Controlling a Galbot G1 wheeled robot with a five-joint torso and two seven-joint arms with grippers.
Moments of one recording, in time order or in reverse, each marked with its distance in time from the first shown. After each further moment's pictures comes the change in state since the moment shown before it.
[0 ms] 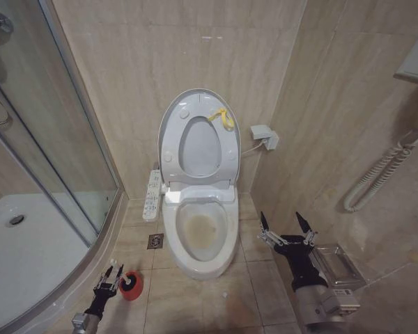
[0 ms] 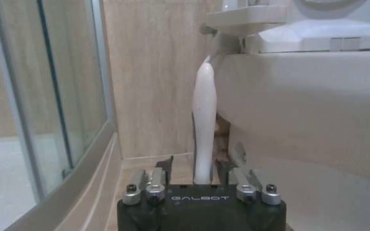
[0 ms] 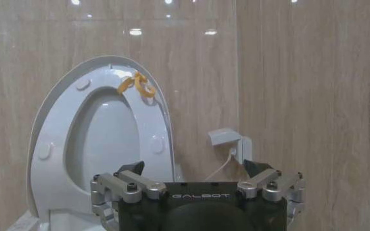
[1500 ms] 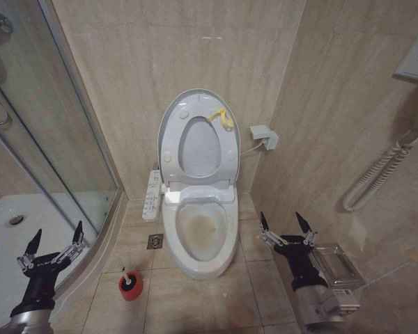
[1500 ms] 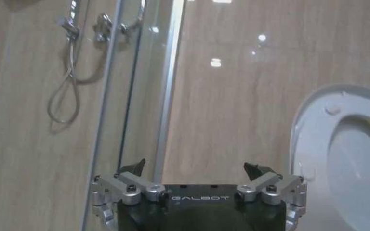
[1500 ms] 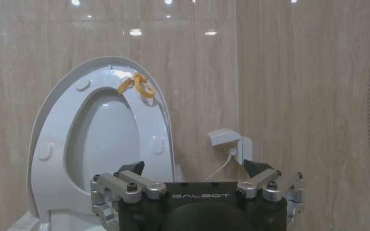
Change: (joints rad) left arm 0.776 0.002 -0.318 -1.580 -0.193 0.492 -0.540; right arm 0.000 0.000 0.000 0.000 0.000 0.000 0.000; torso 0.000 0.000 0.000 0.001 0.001
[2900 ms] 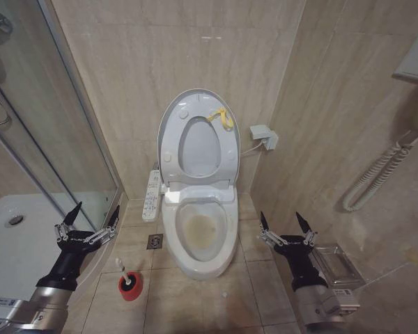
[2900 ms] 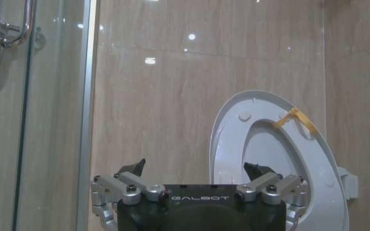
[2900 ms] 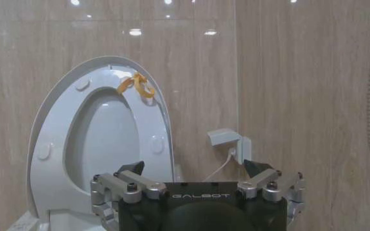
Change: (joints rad) left arm -0.028 0.148 0.052 -0.179 0.038 0.162 0.023; right arm 0.000 0.000 0.000 0.000 0.000 0.000 0.000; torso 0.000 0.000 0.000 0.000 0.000
